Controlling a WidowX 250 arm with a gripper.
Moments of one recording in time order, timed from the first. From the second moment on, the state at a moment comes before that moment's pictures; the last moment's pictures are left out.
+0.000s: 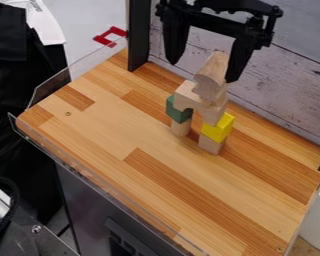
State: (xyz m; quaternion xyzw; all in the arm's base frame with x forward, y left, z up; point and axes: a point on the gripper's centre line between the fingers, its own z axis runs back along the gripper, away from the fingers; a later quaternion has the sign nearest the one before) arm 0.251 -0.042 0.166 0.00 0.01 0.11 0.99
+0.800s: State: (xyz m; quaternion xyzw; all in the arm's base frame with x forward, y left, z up) arm 0.297 -0.046 0.171 -0.02 0.00 0.08 1.00
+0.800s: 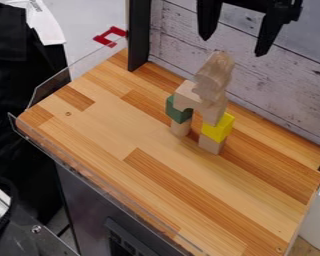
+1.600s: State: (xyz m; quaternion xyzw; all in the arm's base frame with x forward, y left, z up) arm 0.300 -0.036 0.149 -0.03 0.04 0.09 0.99
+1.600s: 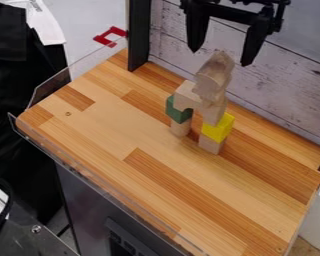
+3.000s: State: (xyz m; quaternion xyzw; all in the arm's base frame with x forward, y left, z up) arm 0.306 -0.029 0.121 -0.04 0.08 0.10 0.99
